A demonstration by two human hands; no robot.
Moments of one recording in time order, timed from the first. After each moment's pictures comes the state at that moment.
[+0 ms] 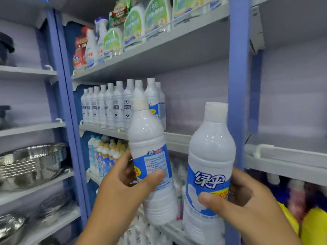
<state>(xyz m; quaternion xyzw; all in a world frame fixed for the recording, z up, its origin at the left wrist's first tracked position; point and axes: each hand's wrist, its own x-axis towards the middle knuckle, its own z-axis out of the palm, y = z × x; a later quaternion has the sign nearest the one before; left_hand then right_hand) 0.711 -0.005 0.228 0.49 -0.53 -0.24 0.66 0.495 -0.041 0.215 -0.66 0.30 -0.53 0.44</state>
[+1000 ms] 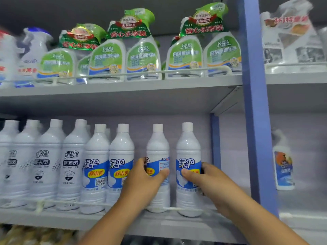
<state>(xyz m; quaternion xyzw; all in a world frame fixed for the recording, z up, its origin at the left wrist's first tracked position) 0.751 -0.286 0.314 0.43 -0.67 -0.24 0.56 0.578 -0.212 0.326 -0.55 0.54 -0.57 0.26</state>
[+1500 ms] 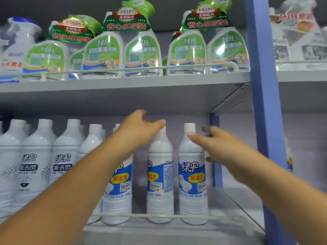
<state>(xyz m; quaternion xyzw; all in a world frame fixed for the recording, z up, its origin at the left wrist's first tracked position) 0.775 -0.280 0.437 0.40 -0.74 -0.17 0.51 0.585 -0.198 0.404 -0.56 0.59 -0.57 0.12</state>
